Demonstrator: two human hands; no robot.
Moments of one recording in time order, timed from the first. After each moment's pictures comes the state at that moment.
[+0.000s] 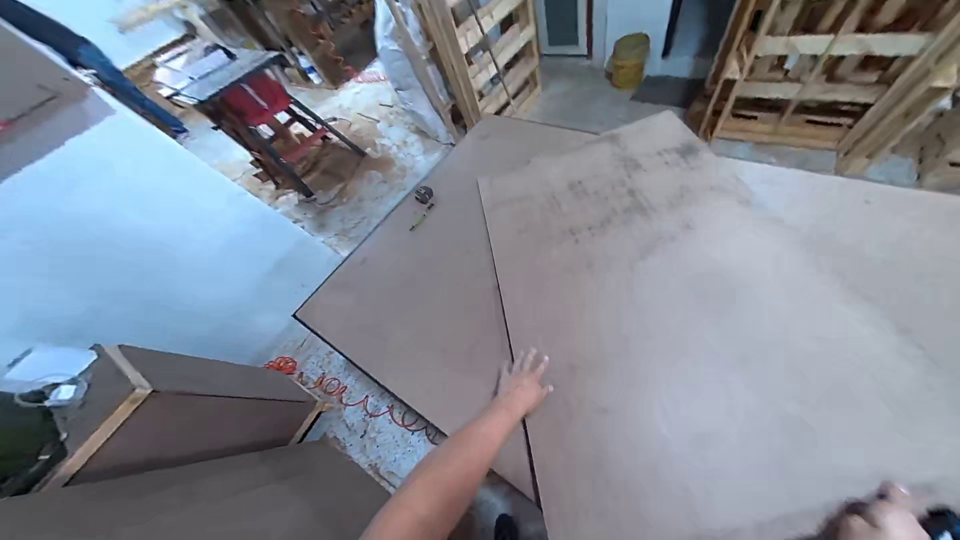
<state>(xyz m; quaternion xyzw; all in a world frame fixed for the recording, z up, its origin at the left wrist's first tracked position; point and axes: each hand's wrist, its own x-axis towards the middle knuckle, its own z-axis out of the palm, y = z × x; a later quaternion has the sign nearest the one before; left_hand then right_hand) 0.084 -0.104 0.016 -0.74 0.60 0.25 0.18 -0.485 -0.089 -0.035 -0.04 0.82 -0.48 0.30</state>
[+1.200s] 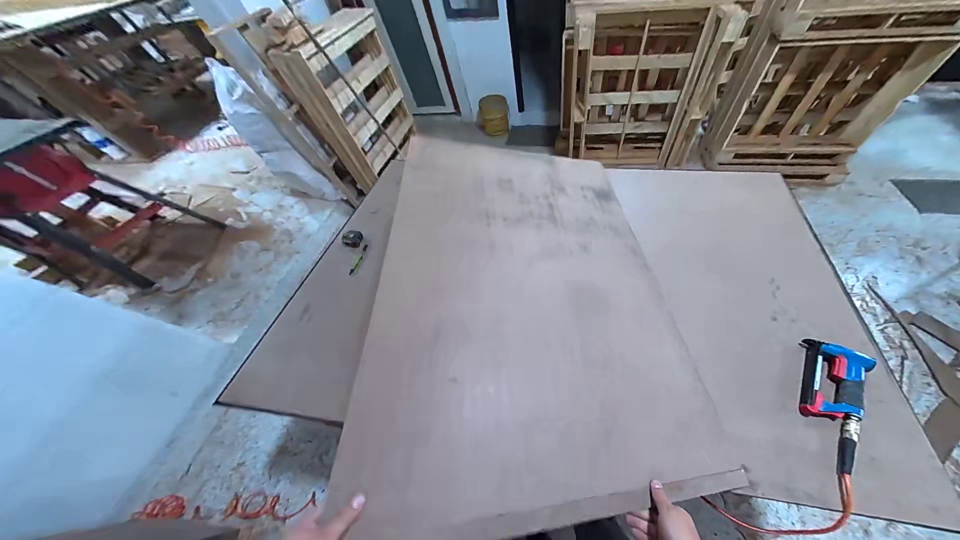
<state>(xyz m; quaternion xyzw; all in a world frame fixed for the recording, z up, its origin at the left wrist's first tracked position) 0.388 0.203 0.156 -0.87 0.33 0.33 -0.13 -0.130 0.203 0.013 0.01 0.72 -0.30 0.63</state>
